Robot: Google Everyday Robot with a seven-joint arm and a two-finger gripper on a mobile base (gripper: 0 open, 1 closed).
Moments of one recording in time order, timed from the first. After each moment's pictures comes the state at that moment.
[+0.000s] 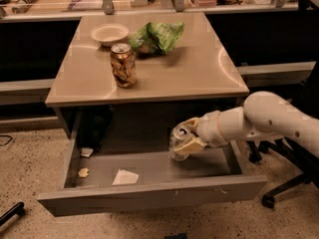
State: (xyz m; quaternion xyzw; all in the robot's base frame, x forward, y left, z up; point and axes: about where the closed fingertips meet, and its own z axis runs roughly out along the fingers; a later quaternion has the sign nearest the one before) arm 0.544 -0.075 0.688 -0.58 0.69 0.22 0.38
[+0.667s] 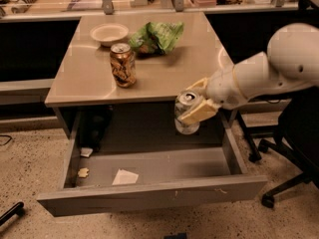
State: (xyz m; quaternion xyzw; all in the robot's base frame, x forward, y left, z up) arm 0.538 -0.087 0.832 -0.60 0.69 0.20 0.36
